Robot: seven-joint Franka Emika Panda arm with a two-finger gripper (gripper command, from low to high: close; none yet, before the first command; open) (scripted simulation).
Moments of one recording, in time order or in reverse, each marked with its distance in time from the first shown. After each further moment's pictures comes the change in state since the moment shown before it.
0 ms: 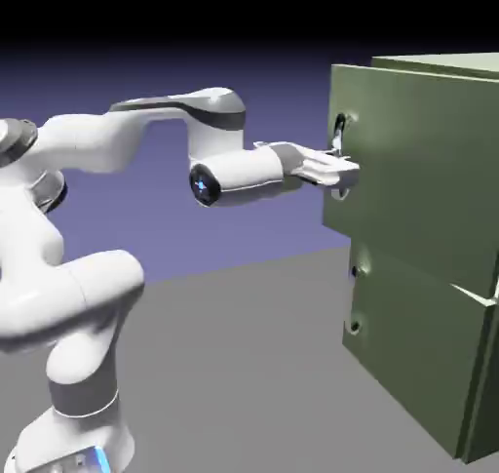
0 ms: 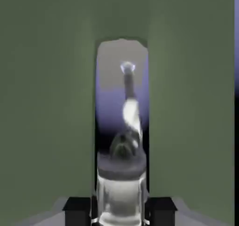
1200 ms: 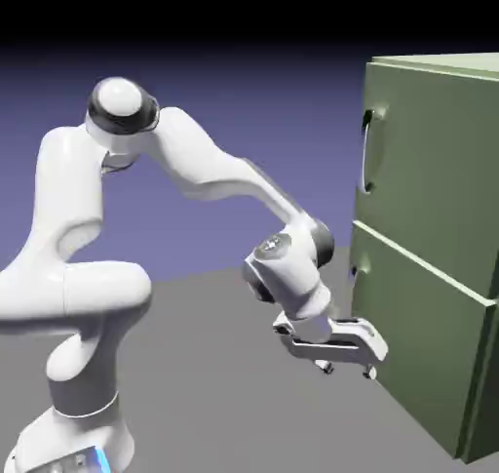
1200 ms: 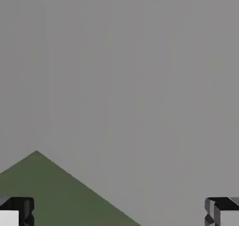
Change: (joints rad) arm -0.551 -0.419 0.738 0.164 -0.509 0.637 -0.299
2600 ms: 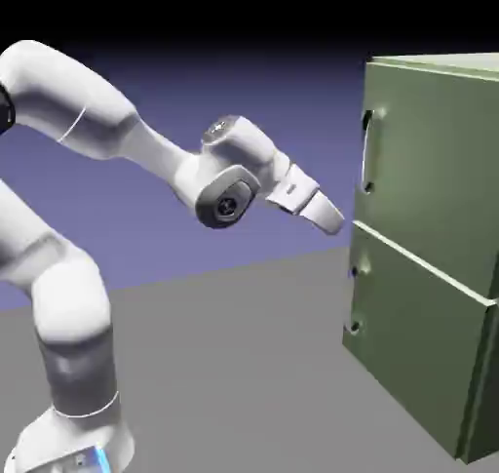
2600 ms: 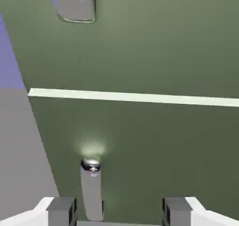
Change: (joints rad) arm -1.360 -1.308 1.404 -0.223 -1.827 0.319 -1.164
